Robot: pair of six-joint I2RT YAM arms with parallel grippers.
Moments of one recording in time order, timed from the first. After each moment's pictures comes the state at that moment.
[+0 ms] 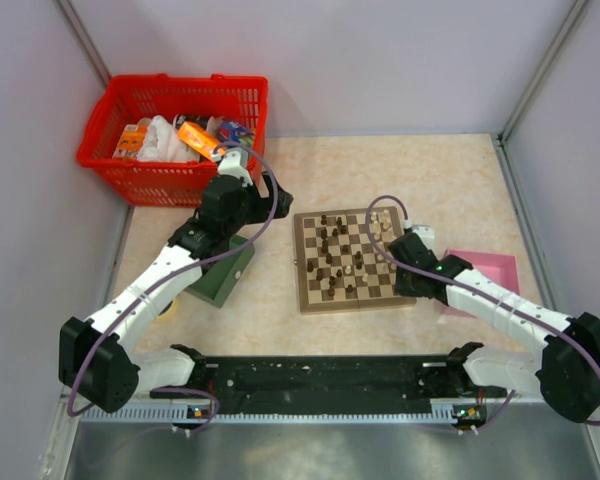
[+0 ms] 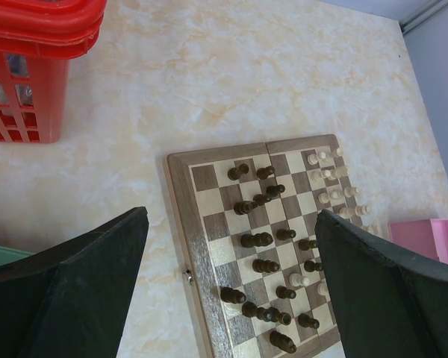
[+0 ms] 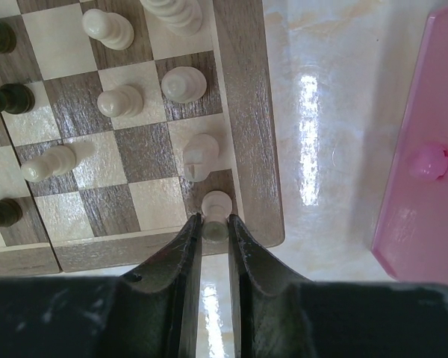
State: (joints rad) left arm -0.48 1.22 1.00 -0.12 -0.06 -0.53; right arm 0.62 1.14 0.67 -0.61 0.33 0.64
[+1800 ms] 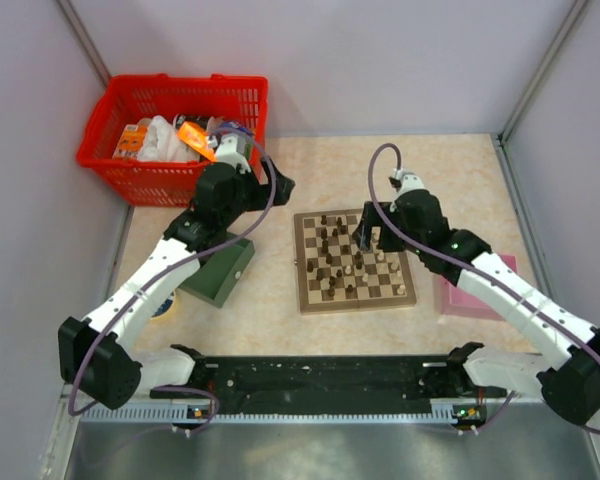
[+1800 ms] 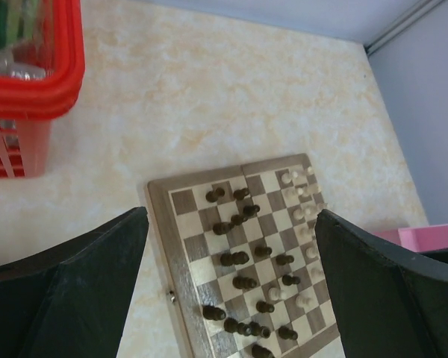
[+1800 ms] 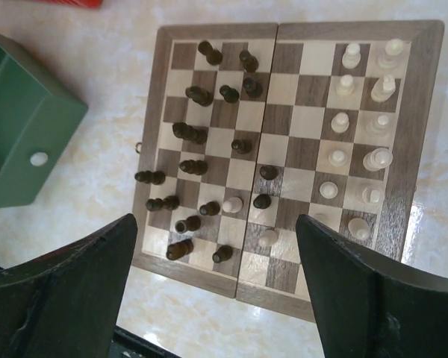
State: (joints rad) left arm -0.47 1.26 1.13 -0.13 -0.03 -0.52; right arm 0.61 1.10 0.97 -0.45 0.10 0.49
